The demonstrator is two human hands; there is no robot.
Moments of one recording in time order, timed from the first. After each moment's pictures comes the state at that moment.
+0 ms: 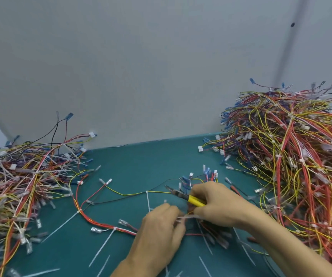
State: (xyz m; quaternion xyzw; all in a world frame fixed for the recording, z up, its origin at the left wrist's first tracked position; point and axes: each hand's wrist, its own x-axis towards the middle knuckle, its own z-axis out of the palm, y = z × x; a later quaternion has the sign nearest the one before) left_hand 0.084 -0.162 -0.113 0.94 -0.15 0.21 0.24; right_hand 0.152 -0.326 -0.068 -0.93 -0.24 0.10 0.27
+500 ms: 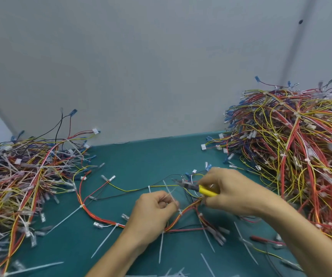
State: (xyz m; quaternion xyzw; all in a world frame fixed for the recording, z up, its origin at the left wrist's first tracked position) left_hand 0.100 -0.146 -0.104 0.84 0.04 0.07 0.53; right_hand 0.156 -0.344 -0.041 -0.93 -0.29 0.07 0.21
